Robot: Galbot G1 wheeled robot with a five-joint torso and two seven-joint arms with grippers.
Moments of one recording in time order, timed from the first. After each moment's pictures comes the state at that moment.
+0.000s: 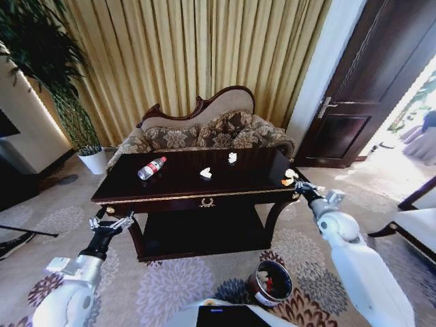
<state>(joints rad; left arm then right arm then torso) 1.75 -1.30 -0.95 -2.20 -0.56 -0.02 0.24 -1.20 1.01 0.71 1.75 0.70 -0.16 0.00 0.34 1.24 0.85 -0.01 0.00</state>
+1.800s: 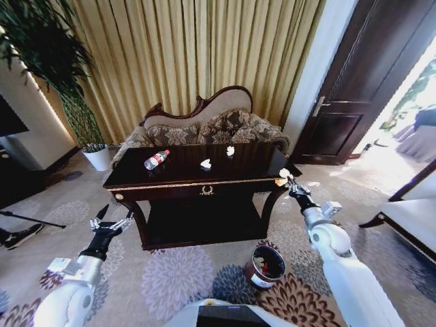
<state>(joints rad) 1.75 -1.28 -0.95 -2.19 -0.57 -0.03 0.25 -1.27 1.07 0.70 1.84 0.68 -0.11 -0.03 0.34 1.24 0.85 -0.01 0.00</state>
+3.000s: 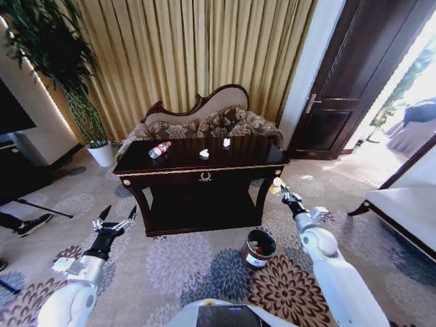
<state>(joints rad) 1.74 -1.30 -0.94 -2.17 -0.55 -0.03 0.26 -1.21 1.12 0.62 1.63 0.56 -0.07 -0.07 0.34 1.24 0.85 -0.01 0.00</state>
